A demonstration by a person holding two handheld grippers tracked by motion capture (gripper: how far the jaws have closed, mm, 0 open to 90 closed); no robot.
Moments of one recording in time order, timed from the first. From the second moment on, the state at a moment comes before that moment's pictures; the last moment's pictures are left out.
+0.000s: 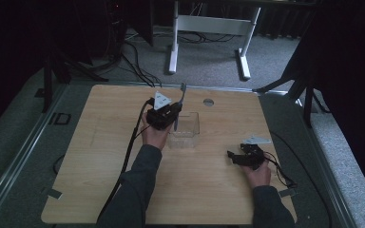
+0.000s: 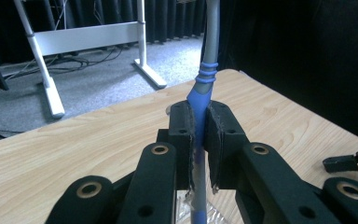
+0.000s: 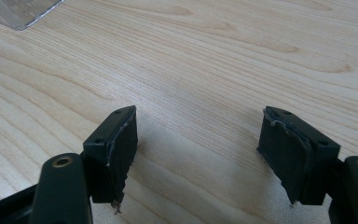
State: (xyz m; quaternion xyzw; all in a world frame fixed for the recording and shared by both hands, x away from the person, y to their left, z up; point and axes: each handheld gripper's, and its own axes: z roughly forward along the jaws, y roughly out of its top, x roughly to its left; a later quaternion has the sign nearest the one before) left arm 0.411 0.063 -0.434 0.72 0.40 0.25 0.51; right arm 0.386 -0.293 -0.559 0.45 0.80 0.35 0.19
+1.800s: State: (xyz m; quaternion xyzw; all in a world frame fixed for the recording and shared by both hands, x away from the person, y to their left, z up) left arm 0.401 0.044 -0.469 0.80 0.36 0.24 0.42; right arm 0.385 -0.292 -0.559 0.45 0.80 0.35 0.19
